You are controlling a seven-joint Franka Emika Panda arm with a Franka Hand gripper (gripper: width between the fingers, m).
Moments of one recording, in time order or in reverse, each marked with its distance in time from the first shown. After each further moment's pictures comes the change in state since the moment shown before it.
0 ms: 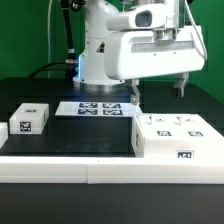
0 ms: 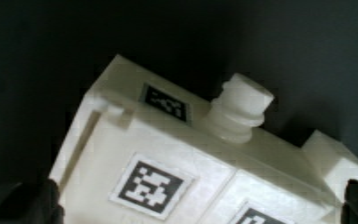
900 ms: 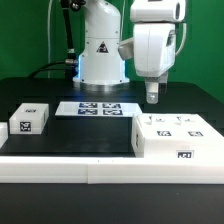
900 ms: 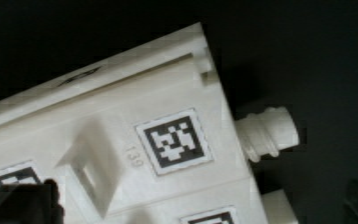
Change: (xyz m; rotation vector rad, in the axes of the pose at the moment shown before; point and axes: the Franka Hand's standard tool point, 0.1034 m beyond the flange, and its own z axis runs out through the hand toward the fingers) arm 0.011 0.009 -0.009 -0.018 -0.042 -0.739
